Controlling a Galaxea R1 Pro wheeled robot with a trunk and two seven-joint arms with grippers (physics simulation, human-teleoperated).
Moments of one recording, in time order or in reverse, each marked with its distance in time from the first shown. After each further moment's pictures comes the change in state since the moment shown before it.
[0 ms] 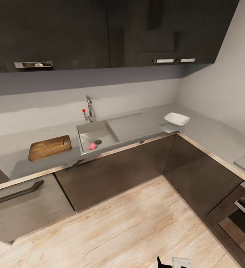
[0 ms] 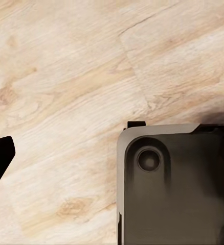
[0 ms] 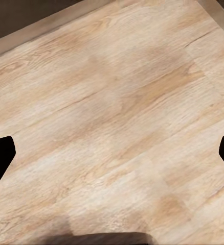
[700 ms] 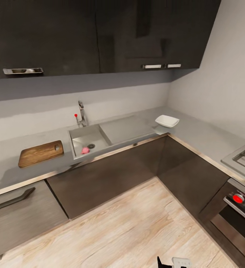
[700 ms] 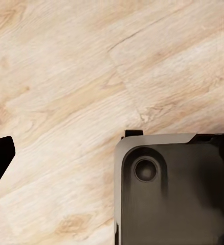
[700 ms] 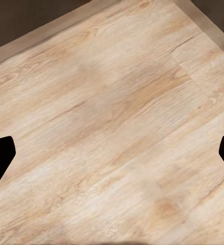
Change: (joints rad) left arm 0.000 -0.006 0.000 0.000 -0.001 0.000 0.000; right arm 0.000 -0.001 0.000 0.000 0.000 0.000 0.001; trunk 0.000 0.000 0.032
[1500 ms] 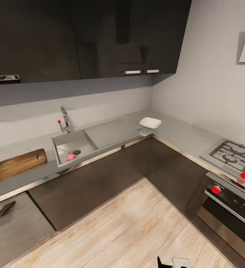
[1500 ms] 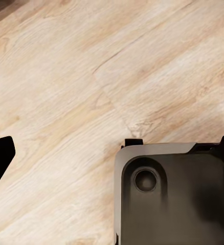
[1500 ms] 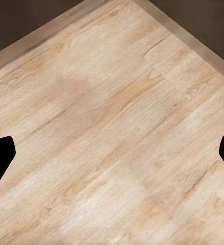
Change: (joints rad) left arm 0.000 0.000 0.000 0.001 0.000 0.001 0.000; right arm 0.000 0.000 0.000 0.000 0.000 0.000 -0.001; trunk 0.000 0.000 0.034
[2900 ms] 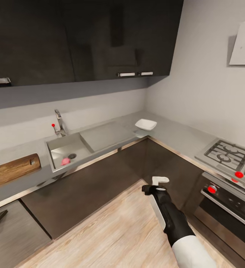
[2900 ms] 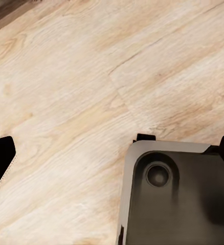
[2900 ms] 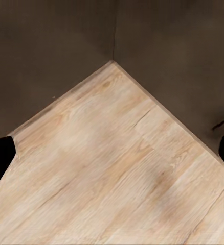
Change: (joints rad) left arm 0.000 0.004 0.104 0.040 0.002 -0.003 0.004; right arm -0.199 0.127 0.076 -1.005 0.026 1.204 -0.337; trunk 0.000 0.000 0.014
